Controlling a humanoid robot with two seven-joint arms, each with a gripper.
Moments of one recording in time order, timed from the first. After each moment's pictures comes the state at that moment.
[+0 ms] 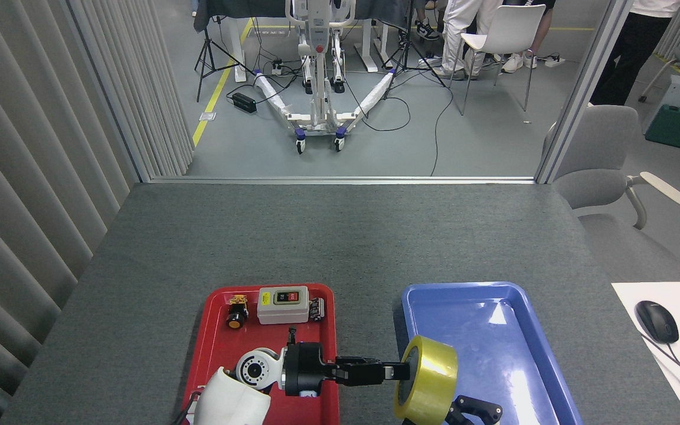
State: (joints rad) left arm -0.46 -0.14 -0.20 -0.91 -0.21 -0.79 -1.21; right arm 0.24 -0.25 0.13 -1.74 1.39 -0.79 -0.26
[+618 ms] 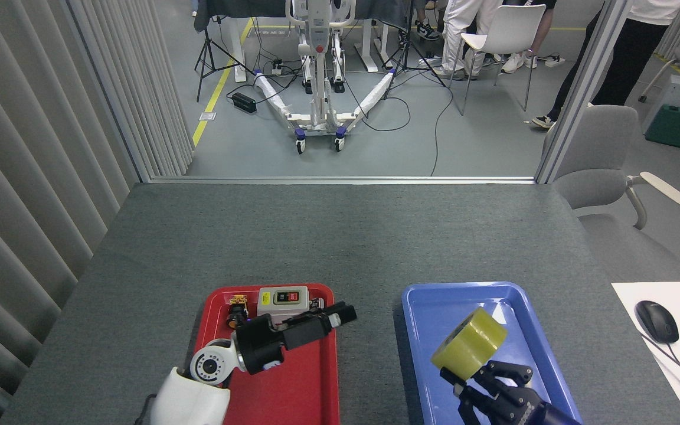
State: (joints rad) left arm -0.40 -0.04 -0.09 -1.10 -0.21 -0.78 -0.91; right arm 0.13 -0.30 0.03 -1.68 1.31 -0.74 -0.07
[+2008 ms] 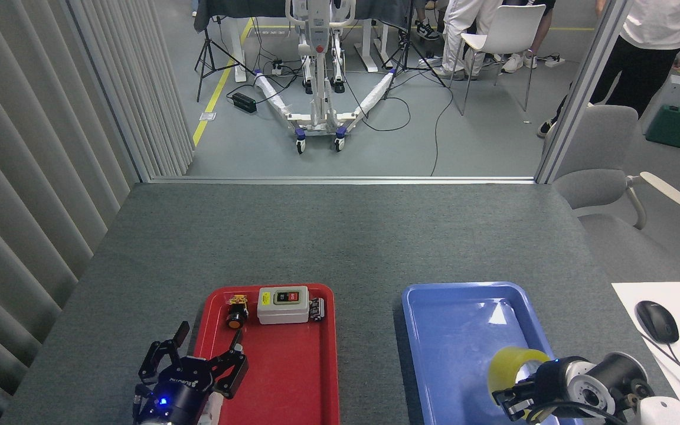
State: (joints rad) left arm 0.04 0.14 -0.12 -1.60 -1.37 -0.05 0.00; right arm -0.15 -0.34 0.05 -1.60 0.97 -0.41 1.37
